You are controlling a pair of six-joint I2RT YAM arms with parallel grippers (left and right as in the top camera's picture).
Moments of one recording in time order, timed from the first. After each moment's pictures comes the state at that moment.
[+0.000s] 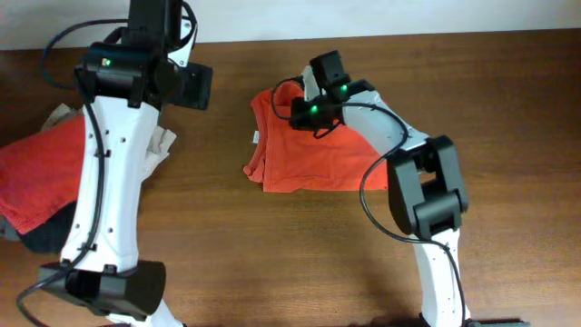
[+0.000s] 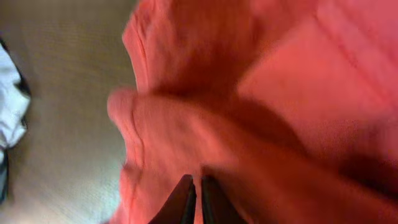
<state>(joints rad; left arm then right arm) -0.19 1.85 2.18 -1.35 -0.20 0.07 0.35 2.36 1.85 -0.54 -0.44 0.36</state>
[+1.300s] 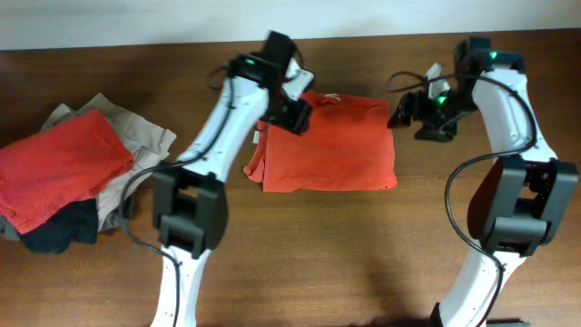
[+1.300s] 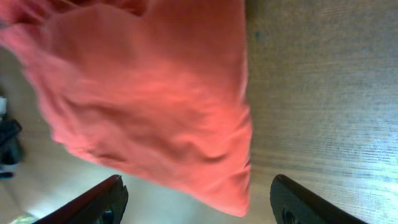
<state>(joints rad) -0.43 2.34 2.19 -1.13 0.22 0.09 -0.15 2.12 1.83 -1.24 -0.48 0.04</state>
